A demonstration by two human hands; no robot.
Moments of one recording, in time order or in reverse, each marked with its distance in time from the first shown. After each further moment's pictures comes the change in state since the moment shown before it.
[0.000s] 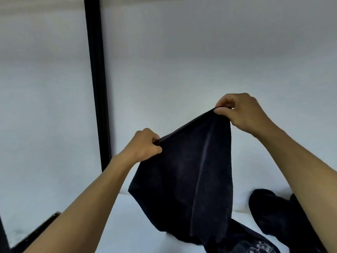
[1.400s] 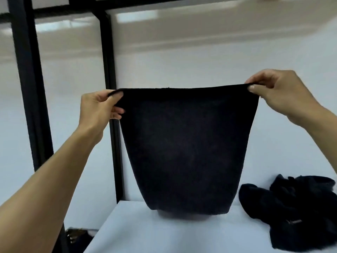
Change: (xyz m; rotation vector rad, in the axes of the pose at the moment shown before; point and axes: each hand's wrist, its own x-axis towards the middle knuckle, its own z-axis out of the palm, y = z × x) left_hand -0.108 0.048 -0.179 -0.782 0.589 0.162; right_hand -0.092 -0.104 -0.144 0.148 0.281 -0.008
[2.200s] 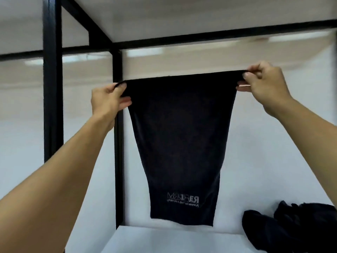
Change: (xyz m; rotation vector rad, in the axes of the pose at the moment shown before) left_hand 0.060 0.055 0.012 -0.134 0.099 0.025; right_hand 0.075 -0.043 -0.006 0.310 0.207 -0.072
